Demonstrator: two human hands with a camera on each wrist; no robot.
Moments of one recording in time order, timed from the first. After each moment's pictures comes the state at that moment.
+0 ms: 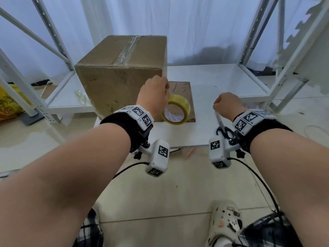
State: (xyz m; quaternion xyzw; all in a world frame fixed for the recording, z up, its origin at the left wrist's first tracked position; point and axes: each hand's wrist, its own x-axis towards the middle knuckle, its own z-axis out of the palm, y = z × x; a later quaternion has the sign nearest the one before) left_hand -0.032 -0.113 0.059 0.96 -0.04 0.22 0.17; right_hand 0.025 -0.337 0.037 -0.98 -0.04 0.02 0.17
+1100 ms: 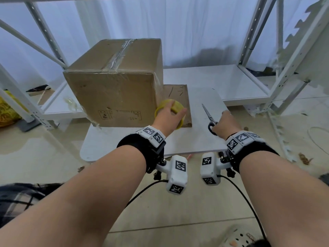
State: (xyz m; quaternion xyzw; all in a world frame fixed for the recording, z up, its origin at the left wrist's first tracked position) left_hand -0.021 -0.163 0.009 0.86 0.08 -0.02 0.51; right_hand 0.030 -0.353 -0.021 -0.96 0.09 0.04 0.27
